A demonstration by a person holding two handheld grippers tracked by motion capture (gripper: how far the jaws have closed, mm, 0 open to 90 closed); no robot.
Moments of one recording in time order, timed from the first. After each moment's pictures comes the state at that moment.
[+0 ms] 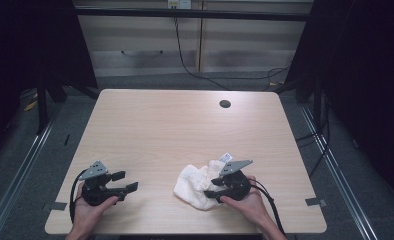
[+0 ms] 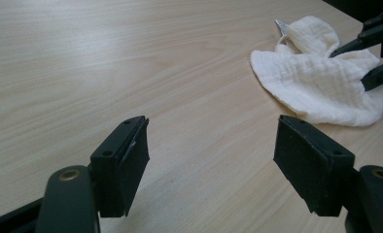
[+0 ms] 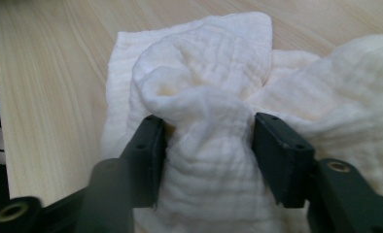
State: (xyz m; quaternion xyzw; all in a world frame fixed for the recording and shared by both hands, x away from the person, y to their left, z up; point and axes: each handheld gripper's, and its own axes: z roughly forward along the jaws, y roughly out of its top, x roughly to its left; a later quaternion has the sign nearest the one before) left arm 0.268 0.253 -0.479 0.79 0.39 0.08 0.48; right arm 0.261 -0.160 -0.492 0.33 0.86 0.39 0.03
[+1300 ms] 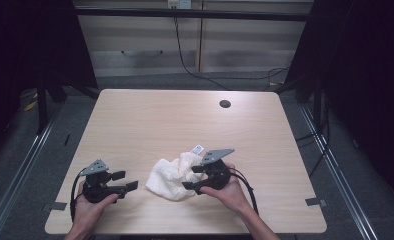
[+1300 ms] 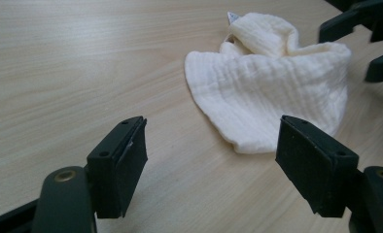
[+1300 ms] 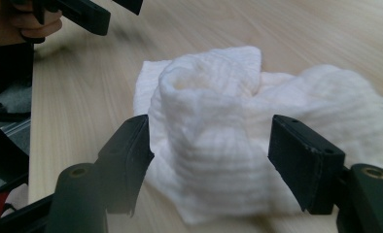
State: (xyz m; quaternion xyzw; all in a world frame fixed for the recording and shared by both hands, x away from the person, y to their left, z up) left arm 0.278 0.254 -0.484 0.79 0.40 0.05 0.47; right arm 0.286 -0.114 -0.469 0.29 0.84 0.45 0.03
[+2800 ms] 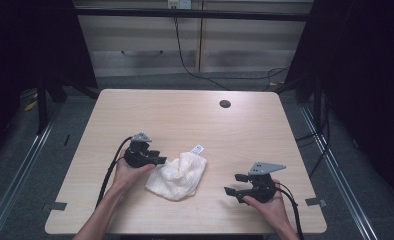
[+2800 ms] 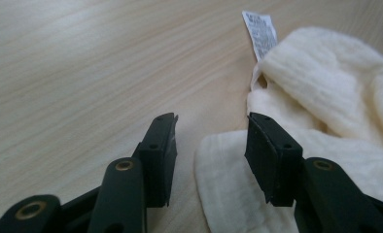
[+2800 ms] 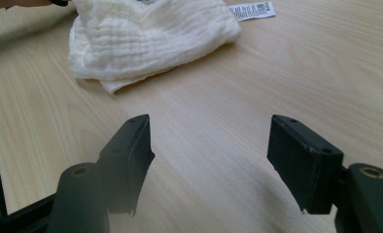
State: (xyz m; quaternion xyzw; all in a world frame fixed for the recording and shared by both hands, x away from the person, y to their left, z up) left arm 0.379 0.161 -0.499 0.86 0.34 0.04 0.39; right arm 0.243 -0.223 -0.486 0.39 0.80 0.44 0.08
